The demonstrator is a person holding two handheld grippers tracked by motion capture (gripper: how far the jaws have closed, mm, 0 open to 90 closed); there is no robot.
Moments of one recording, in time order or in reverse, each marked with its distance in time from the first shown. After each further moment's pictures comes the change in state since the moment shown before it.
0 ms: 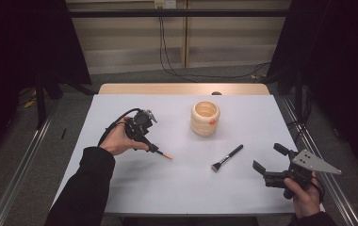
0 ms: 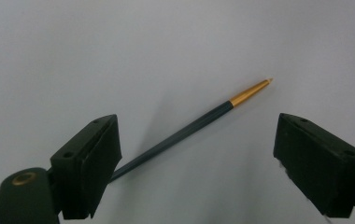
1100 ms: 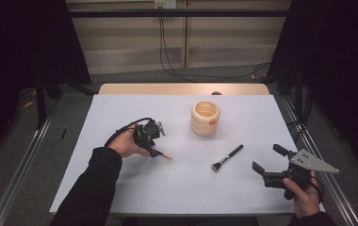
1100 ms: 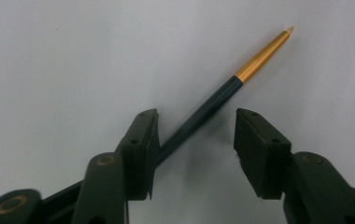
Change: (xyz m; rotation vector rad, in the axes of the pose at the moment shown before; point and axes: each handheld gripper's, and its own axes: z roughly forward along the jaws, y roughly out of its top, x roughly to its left) left arm -0.006 0.004 0.040 0.166 0.004 0.189; right arm 0.001 -0.001 0.001 0.038 -0.007 0.000
